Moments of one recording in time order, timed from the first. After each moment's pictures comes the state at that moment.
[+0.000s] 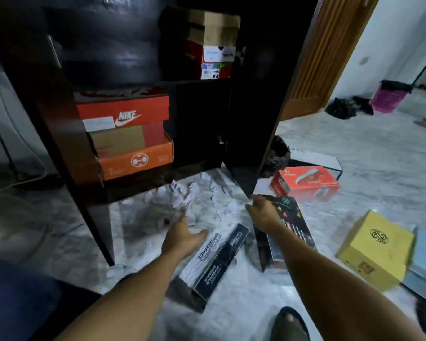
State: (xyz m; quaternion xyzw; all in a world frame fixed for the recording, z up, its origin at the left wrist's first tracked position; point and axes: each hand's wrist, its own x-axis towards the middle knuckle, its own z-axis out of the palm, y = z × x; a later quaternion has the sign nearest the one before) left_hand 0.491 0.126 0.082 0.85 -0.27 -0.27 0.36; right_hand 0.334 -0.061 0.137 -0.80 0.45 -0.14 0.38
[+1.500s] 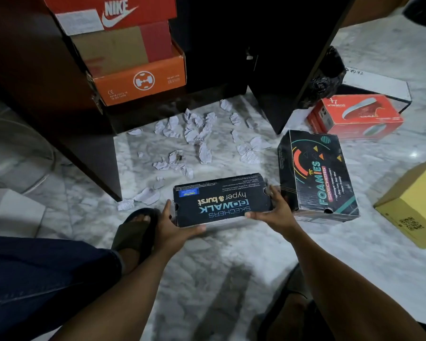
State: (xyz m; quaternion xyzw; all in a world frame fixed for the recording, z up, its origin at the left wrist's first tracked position) left_hand 0.466 0.196 -0.076 0.76 -0.07 -0.34 0.55; right_hand 0.282 -0.053 -0.062 -0.66 0.38 -0.12 0.63
